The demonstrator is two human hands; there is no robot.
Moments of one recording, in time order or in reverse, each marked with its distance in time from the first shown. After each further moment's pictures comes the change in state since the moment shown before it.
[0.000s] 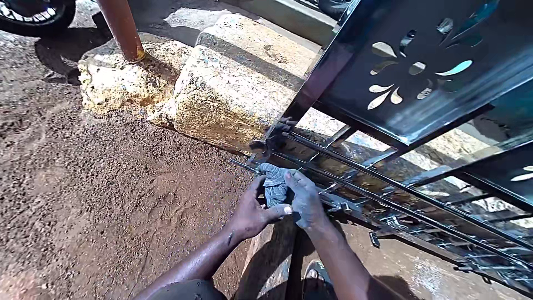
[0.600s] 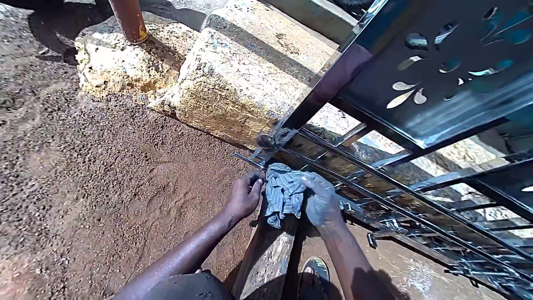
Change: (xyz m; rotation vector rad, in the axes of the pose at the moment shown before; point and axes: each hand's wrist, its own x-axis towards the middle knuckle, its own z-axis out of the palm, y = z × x) left_hand 0.016 -0.021 -0.030 0.443 0.110 -0.079; right_hand 0.003 0.011 -0.027 -0.033 0.137 -0.063
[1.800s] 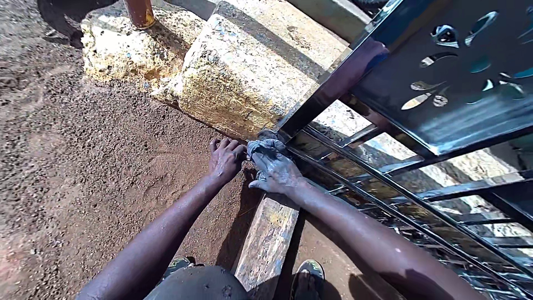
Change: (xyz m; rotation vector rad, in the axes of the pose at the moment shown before) left_hand 0.068 -0.048 -0.041 0.878 0.288 0.429; right_hand 0.075 0.045 0.041 -1.620 -0.753 -0.860
